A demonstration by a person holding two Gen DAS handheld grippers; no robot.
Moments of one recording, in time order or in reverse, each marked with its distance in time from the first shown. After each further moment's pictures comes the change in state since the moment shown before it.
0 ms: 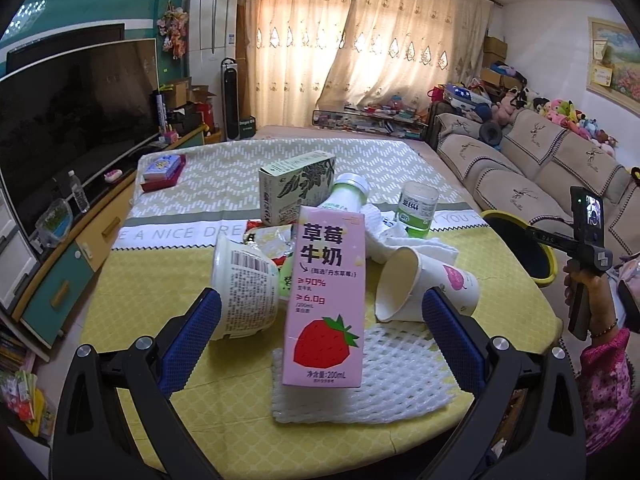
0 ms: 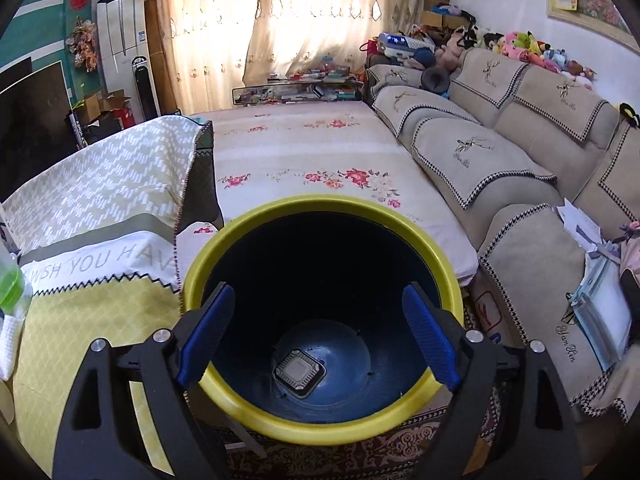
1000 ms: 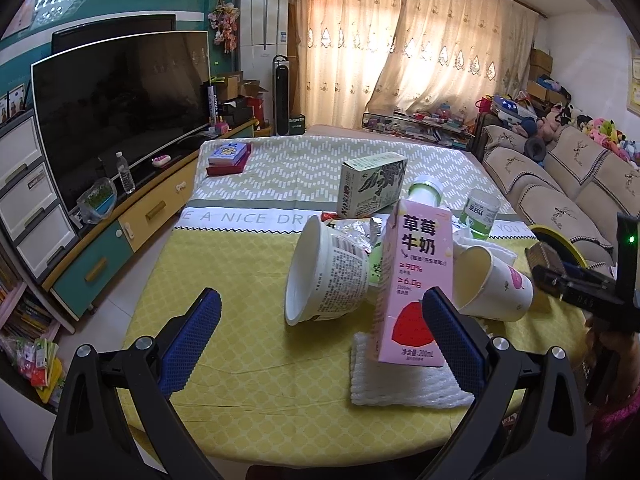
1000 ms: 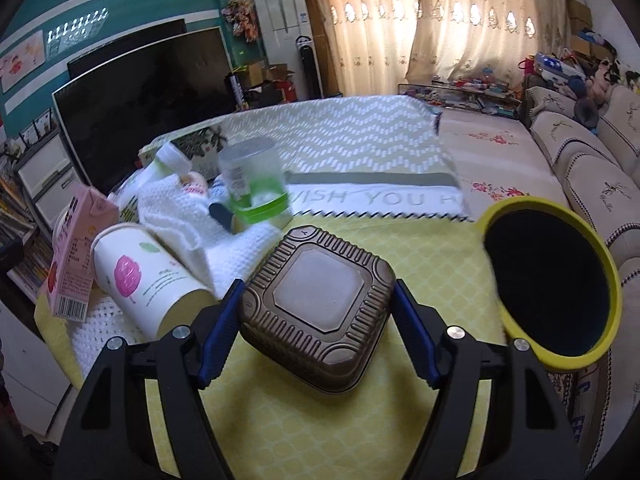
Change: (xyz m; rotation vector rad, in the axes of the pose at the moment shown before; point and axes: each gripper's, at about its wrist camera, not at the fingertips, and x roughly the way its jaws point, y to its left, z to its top) left arm -0.017 0.042 -0.013 -0.085 -0.013 0.165; right arm -0.082 0.137 -0.053 -0.239 0.017 0.505
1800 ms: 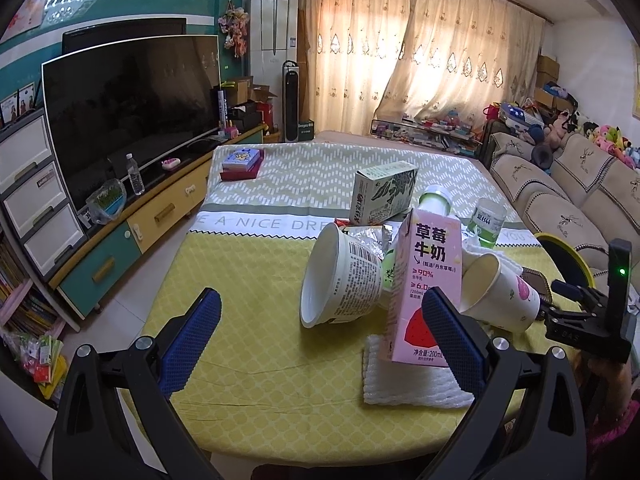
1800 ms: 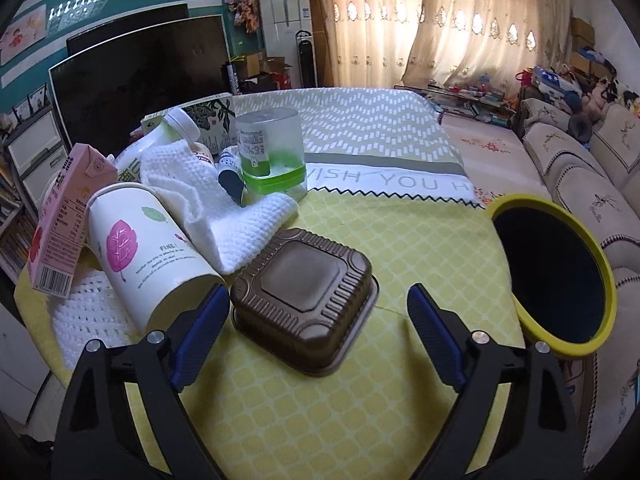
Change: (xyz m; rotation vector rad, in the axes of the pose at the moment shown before) left arm -0.012 0.010 0.003 -0.021 -0.019 0.030; right arm 0.013 0.029 -0.020 -0.071 0.029 -0.043
